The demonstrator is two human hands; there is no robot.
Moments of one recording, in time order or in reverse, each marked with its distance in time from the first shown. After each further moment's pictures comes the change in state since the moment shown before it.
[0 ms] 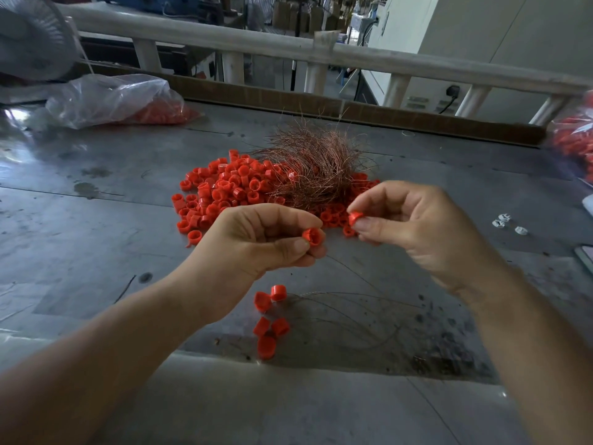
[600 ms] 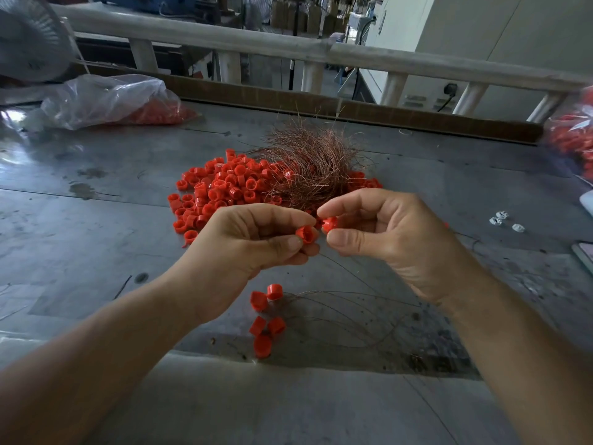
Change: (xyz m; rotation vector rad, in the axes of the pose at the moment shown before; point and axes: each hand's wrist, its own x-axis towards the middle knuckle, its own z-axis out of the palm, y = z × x) left_hand 0.000 0.002 0.001 0.039 0.021 -0.012; right_hand -0.006 0.001 0.015 0.108 -0.090 -0.030
